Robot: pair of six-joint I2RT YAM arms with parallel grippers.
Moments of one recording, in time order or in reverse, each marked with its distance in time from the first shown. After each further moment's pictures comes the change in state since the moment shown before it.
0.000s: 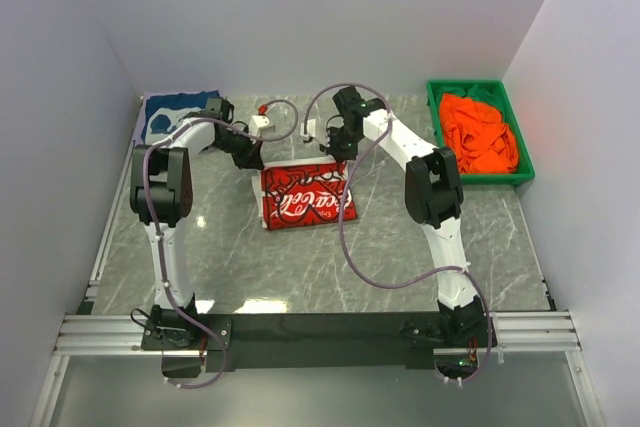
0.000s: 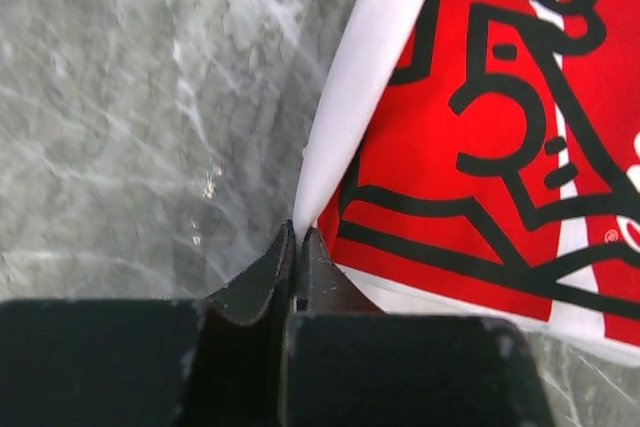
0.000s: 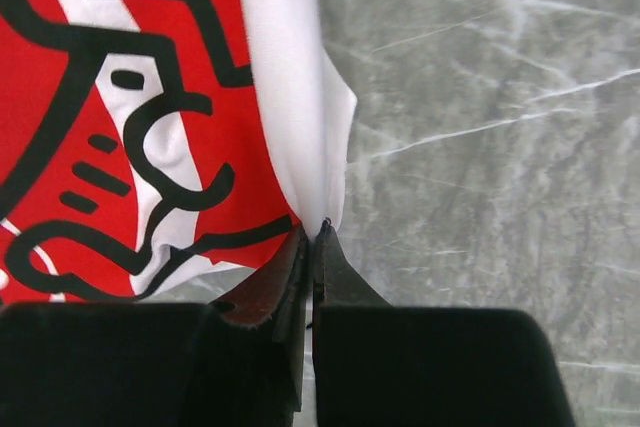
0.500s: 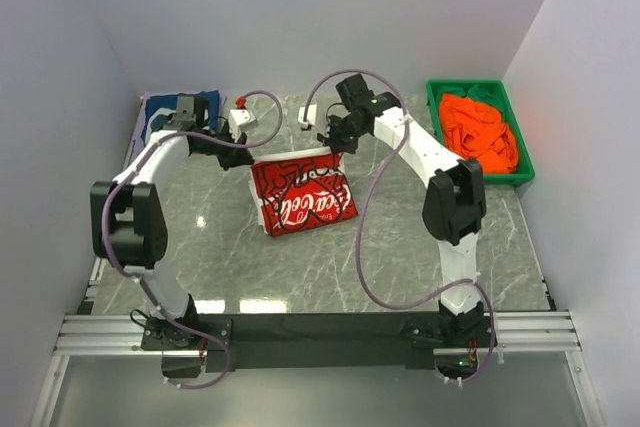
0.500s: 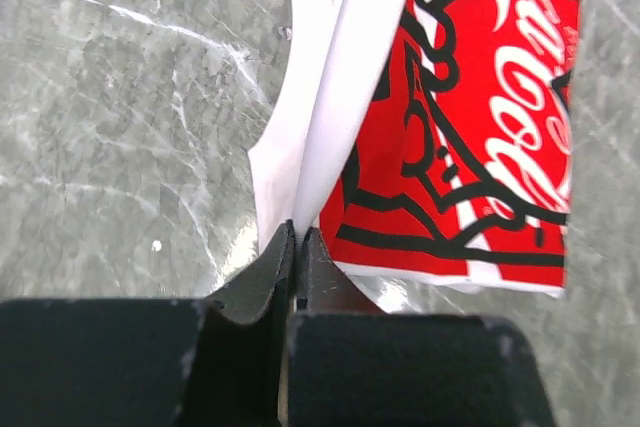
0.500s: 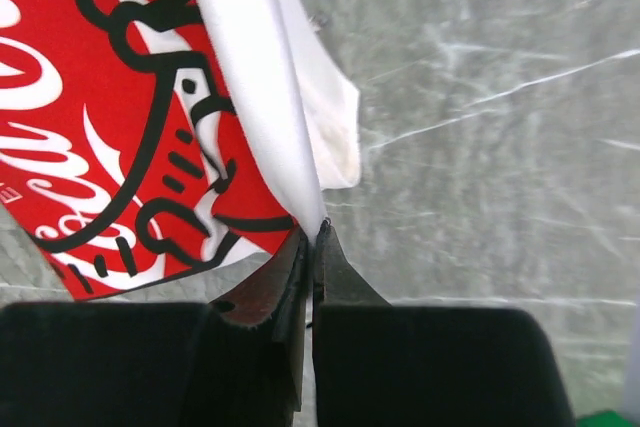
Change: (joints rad) left arm 0.043 -0.405 -0.284 0.075 0.069 -0.071; right arm 0.039 -0.238 -0.121 0.037 -0.034 0.124
